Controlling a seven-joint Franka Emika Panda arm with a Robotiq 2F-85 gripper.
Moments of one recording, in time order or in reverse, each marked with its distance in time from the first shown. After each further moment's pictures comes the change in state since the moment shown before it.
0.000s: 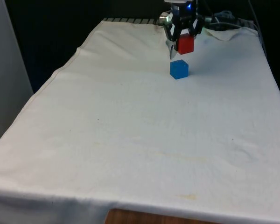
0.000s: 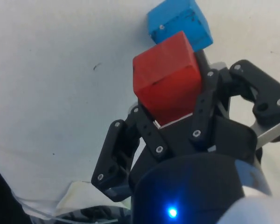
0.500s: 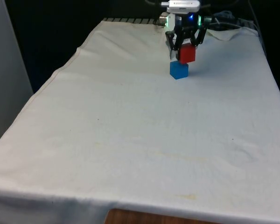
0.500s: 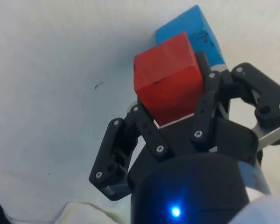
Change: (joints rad) arm -0.001 0.108 0.028 -0.014 0.003 0.148 0.047
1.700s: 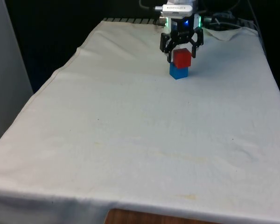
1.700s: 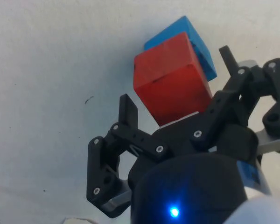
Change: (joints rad) arm -0.004 0.053 -0.027 -0.026 0.001 0.112 -0.018
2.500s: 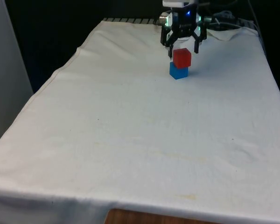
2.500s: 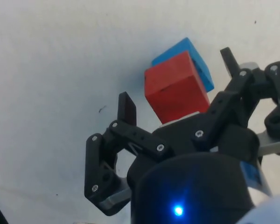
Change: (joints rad) arm 0.006 -0.058 0.006 0.049 0.008 -0.044 0.046
